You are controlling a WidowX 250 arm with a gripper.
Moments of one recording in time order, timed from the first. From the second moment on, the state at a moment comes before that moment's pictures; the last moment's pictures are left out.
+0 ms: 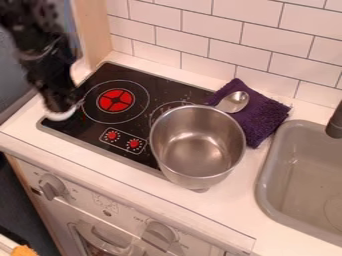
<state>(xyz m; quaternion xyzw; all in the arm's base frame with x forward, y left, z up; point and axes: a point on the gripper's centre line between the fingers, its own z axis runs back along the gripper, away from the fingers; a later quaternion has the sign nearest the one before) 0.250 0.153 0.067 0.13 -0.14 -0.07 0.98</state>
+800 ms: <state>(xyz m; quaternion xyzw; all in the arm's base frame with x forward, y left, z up) 0.264 0.178 0.036 0.11 -0.11 -0.04 0.99</state>
